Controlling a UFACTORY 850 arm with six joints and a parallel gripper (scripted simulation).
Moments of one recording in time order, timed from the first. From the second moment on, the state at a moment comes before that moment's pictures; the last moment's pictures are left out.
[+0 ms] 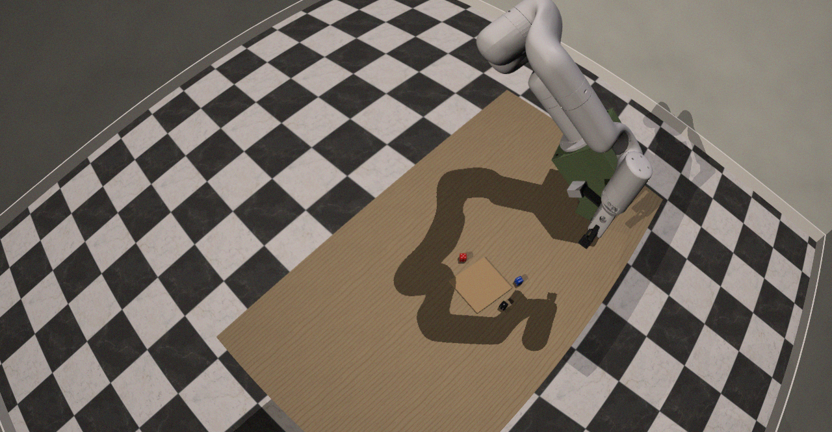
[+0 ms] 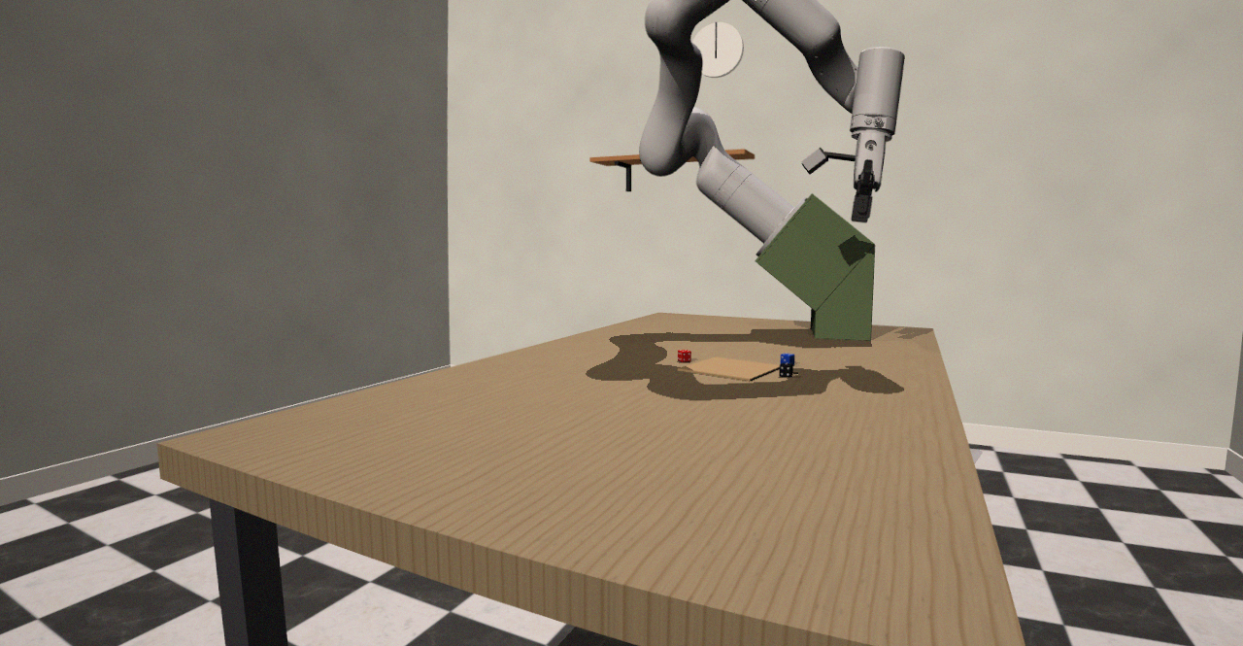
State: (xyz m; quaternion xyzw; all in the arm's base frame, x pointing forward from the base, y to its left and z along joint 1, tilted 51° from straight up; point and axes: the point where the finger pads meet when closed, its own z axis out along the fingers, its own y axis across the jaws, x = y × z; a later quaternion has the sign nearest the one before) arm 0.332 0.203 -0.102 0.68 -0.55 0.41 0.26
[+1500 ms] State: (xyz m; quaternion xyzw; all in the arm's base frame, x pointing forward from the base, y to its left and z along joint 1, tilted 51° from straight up) arm 0.472 0.027 0.028 0.48 -0.76 0.42 0.13
